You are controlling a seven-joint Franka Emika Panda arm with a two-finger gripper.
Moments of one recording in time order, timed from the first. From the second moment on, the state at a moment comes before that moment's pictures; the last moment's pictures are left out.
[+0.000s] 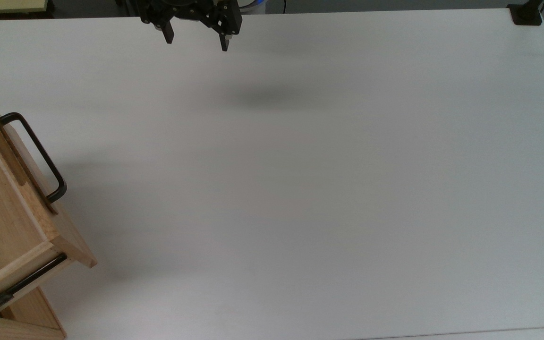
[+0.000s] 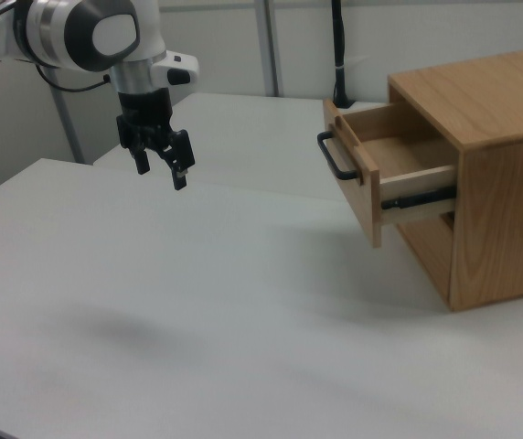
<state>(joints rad) 0.01 0.07 -0.04 -1.59 0.04 1.65 0.13</state>
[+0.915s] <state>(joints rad) -0.01 0.05 -0.04 -1.59 0.04 1.65 0.14</state>
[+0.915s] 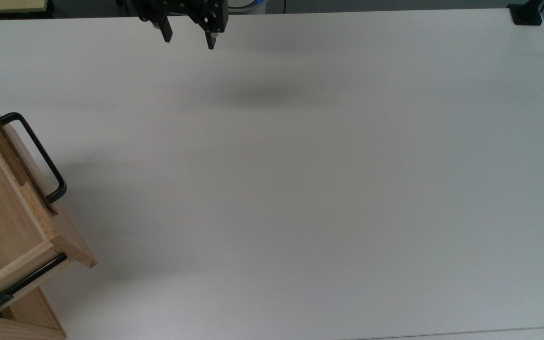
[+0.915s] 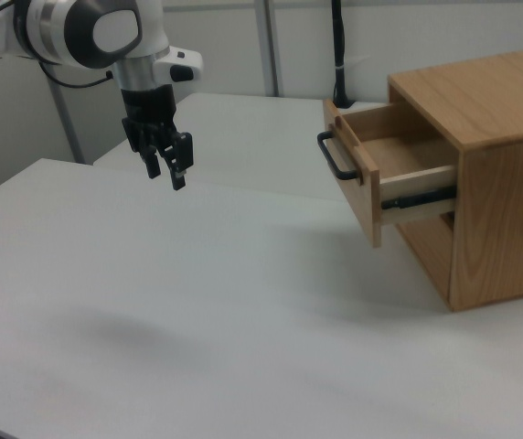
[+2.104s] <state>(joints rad) -0.06 0.35 -0.19 -1.42 -0.13 2.16 0.75</state>
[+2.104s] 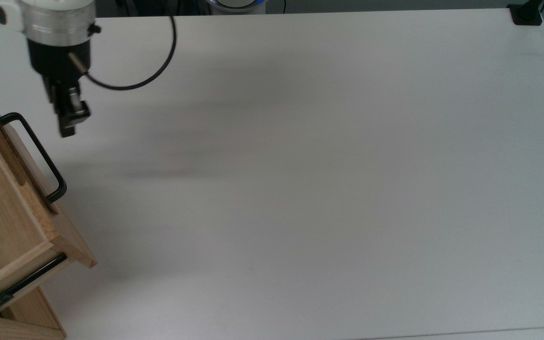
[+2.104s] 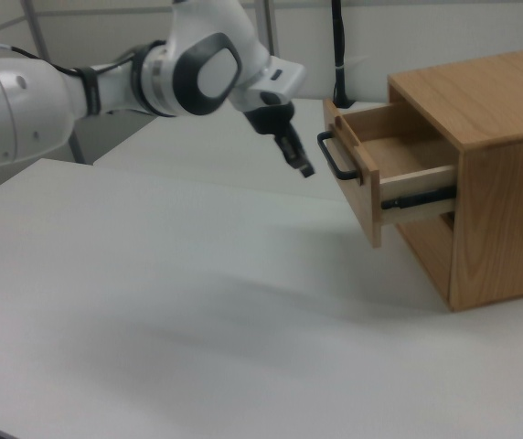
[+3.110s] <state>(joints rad) -0.15 0.53 -0.28 -1.33 -0.31 2.62 0.91</state>
